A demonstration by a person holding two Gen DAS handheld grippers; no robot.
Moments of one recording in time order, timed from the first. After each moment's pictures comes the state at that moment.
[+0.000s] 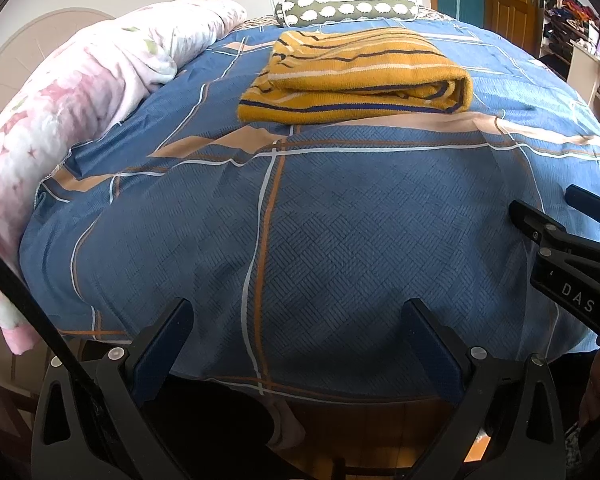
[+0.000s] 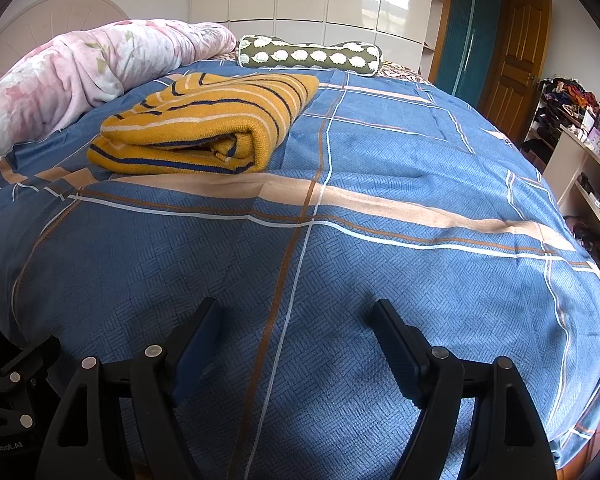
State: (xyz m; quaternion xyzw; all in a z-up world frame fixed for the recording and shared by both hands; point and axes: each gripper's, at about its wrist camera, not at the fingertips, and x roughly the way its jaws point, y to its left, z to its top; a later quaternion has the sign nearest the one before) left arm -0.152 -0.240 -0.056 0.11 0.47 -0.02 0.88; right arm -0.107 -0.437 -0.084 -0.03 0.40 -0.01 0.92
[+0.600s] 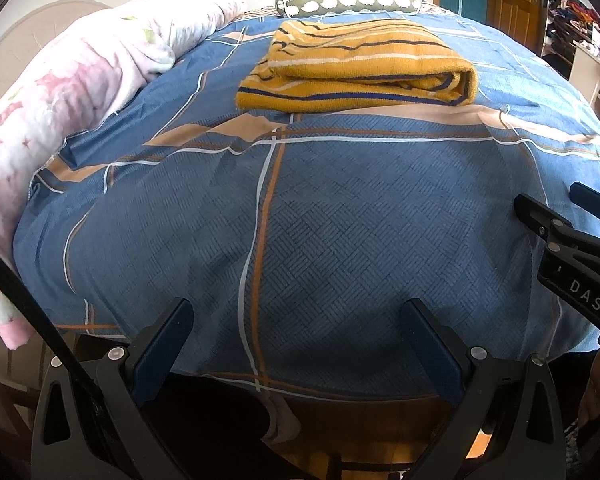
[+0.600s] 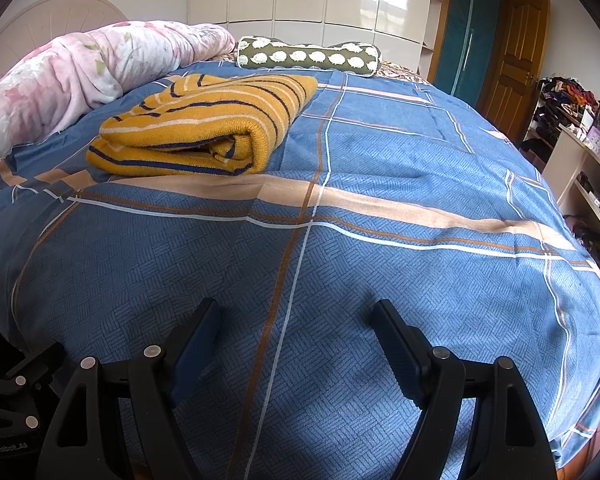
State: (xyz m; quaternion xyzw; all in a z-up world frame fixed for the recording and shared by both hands) left arm -0.148 -0.235 -0.063 0.10 0.48 -0.02 0.87; right arm -0.107 -0.440 -0.084 -0.03 0.40 -0.01 0.92
